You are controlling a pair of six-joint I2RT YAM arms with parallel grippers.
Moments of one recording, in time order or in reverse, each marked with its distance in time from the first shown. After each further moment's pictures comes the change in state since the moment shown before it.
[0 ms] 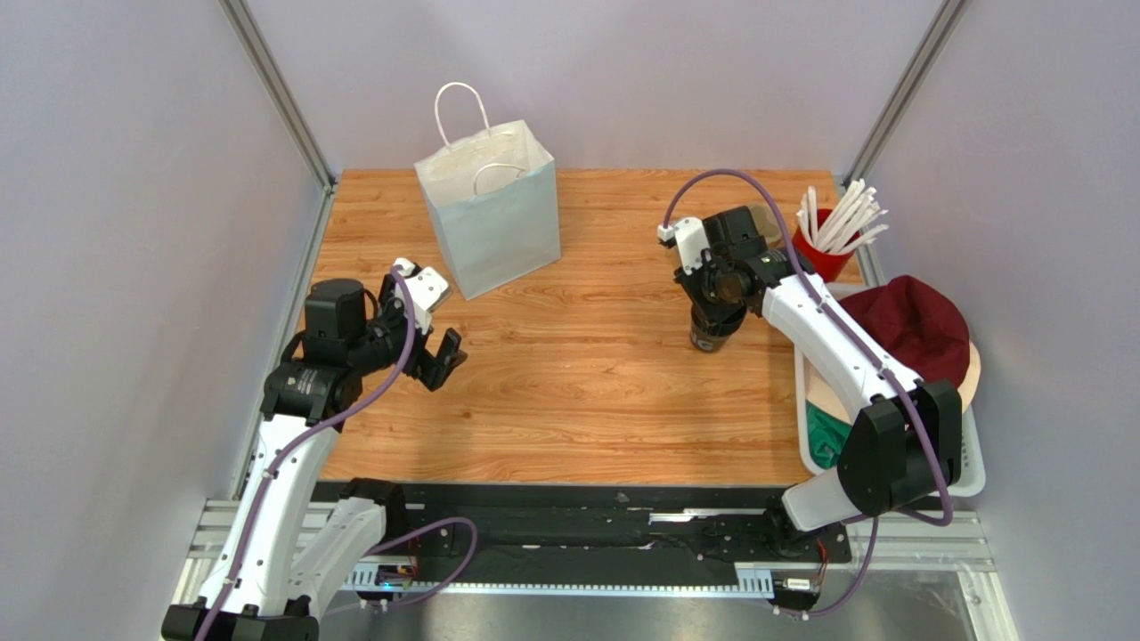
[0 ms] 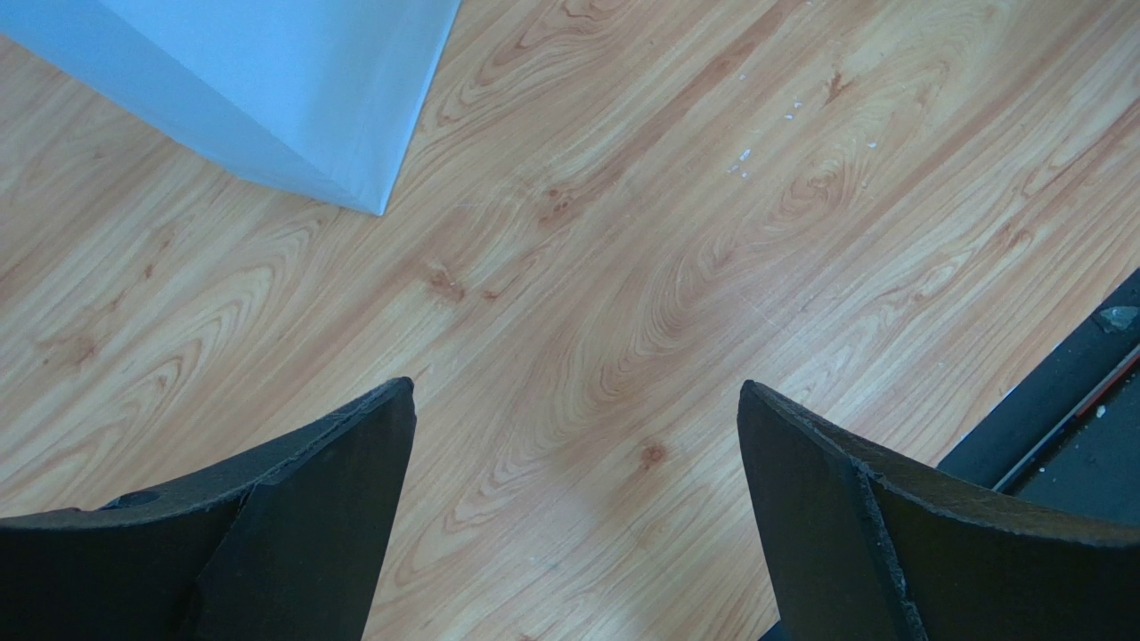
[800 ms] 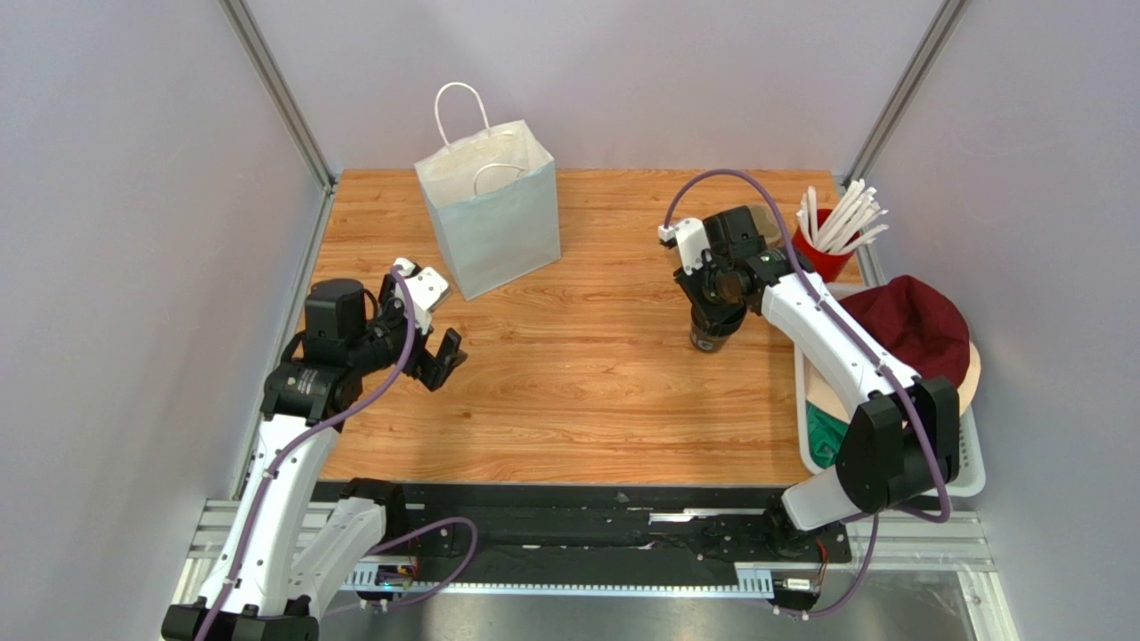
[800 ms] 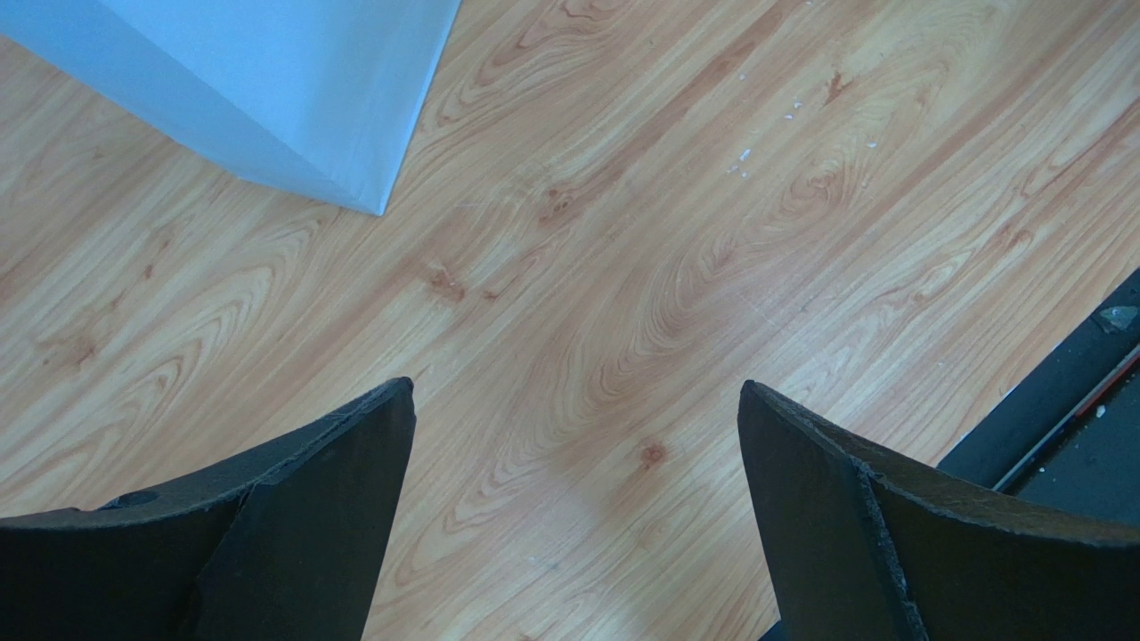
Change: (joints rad) left arm 0.000 0.000 0.000 0.000 0.000 0.000; right arm -0.008 0.007 0.000 -0.001 -0.010 0.000
